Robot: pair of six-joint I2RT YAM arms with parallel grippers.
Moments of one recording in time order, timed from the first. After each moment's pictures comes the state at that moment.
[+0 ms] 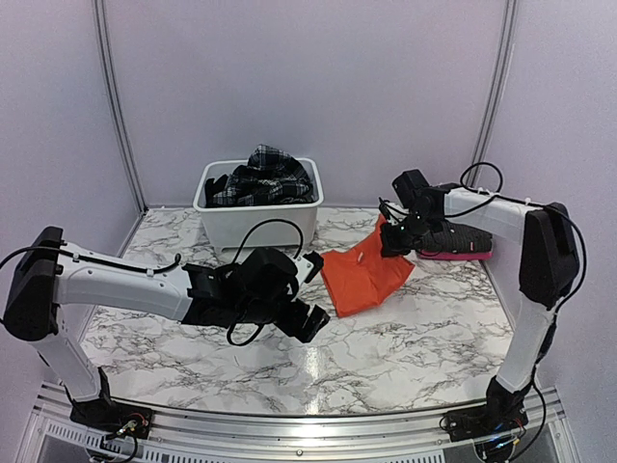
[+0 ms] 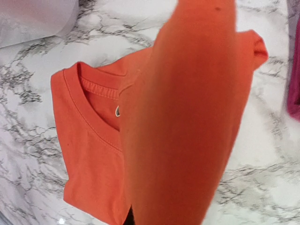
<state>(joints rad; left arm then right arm) -1.14 1.69 1.10 -0.11 -0.20 -0.28 0.41 1.83 1.45 -0.70 -0.15 0.25</state>
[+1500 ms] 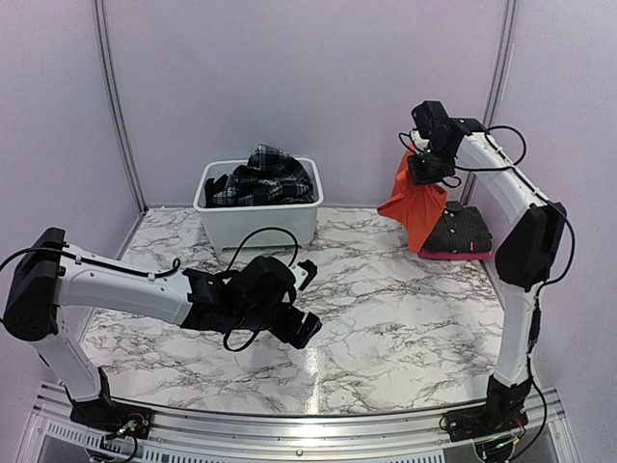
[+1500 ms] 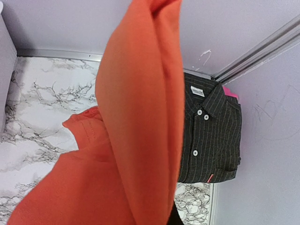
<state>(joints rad) -1.14 1.69 1.06 -0.14 -0.23 -0.31 0.30 2.08 2.30 -1.12 0.36 0.03</state>
